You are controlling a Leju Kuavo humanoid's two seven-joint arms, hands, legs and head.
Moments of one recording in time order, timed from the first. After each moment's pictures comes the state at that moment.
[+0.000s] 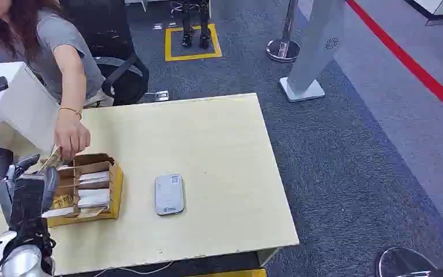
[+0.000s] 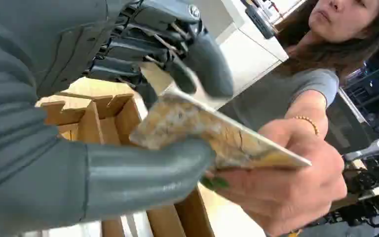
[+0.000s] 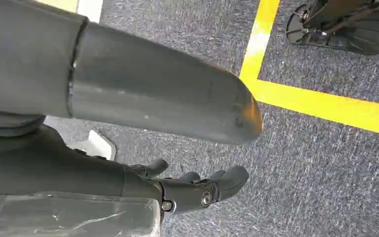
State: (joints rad) left arm -0.13 -0.14 0.37 -1.60 -0.42 -0.09 -0.23; right arm -0.09 0.06 -1.06 -0.21 1.54 0.04 -0.07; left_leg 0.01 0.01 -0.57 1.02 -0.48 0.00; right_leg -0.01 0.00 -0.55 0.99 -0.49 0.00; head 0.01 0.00
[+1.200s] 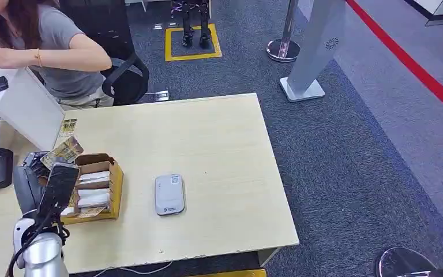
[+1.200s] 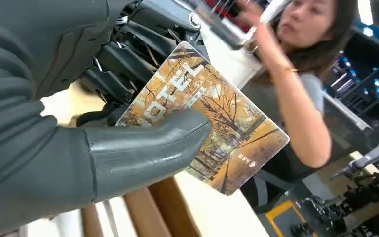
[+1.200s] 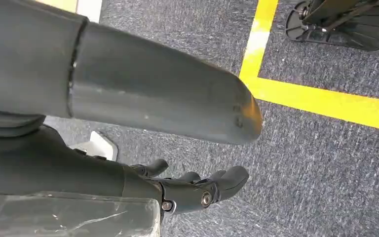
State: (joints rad) left arm -0.17 -0.20 0.28 -1.63 -0.74 0.02 -0.20; right arm -0.09 0.07 -1.06 -0.21 1.53 0.03 -0.06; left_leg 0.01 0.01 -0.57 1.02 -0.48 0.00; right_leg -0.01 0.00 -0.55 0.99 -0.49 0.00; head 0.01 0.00
